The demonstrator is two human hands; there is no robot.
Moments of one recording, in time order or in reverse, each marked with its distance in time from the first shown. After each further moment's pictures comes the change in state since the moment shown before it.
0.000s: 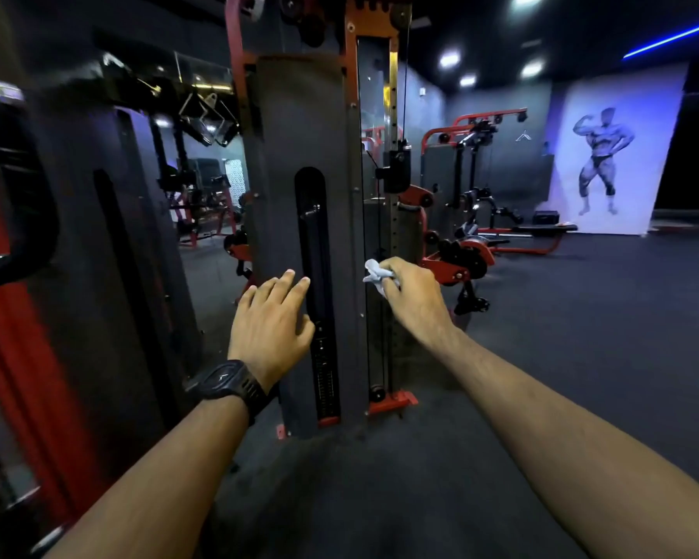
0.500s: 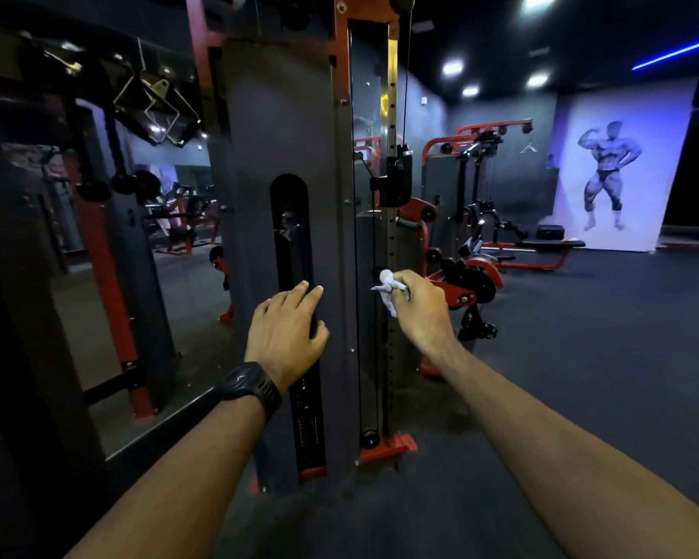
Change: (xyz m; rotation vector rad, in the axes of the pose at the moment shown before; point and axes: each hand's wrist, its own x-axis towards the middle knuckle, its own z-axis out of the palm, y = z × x) left_hand 0.207 0.016 0.194 -0.078 -0.054 -0.016; right_hand 0.187 0.170 0.084 0.162 0.067 0.099
